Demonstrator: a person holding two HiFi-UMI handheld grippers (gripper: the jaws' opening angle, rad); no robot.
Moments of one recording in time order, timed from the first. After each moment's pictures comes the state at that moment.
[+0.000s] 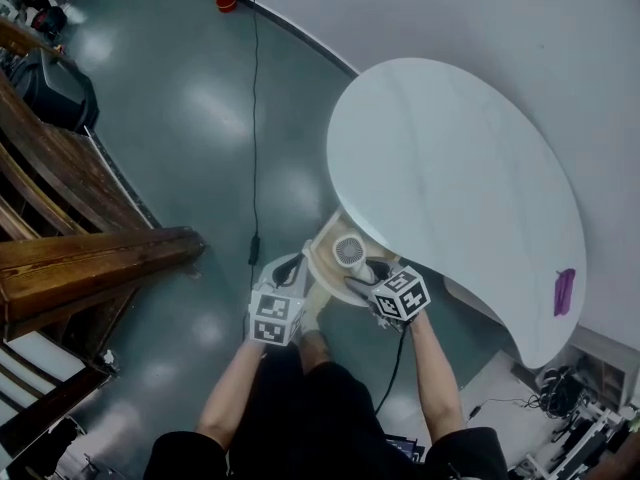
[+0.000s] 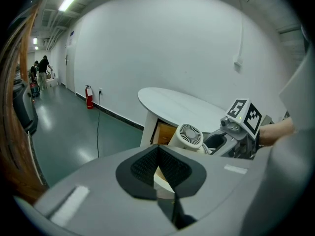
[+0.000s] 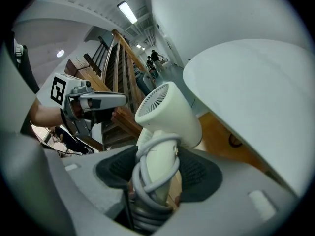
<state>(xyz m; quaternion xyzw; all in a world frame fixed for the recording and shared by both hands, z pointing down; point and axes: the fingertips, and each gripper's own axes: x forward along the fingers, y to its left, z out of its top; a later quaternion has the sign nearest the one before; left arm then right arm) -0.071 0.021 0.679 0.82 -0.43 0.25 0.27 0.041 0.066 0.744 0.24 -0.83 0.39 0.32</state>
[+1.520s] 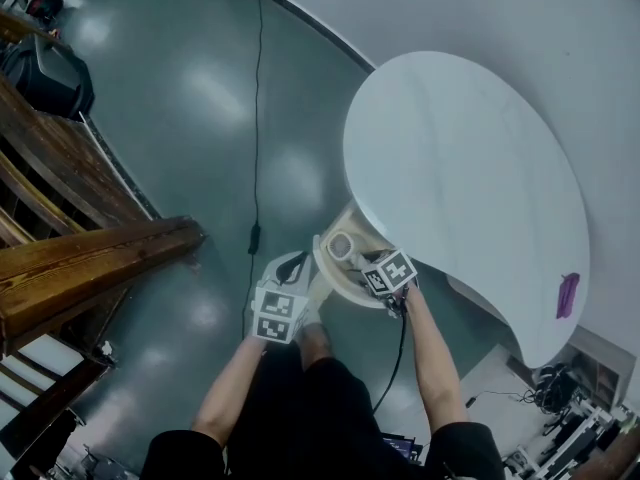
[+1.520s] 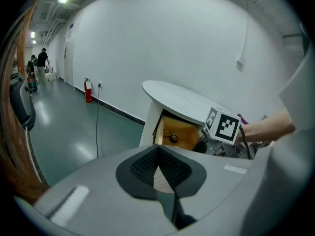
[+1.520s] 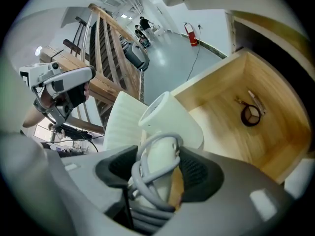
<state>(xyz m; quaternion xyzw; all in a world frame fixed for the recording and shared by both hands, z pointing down) -0.095 0.012 0.712 0.82 -0.41 0.27 0.29 0.025 0.070 0.836 0.18 -0.74 0.46 0.45</state>
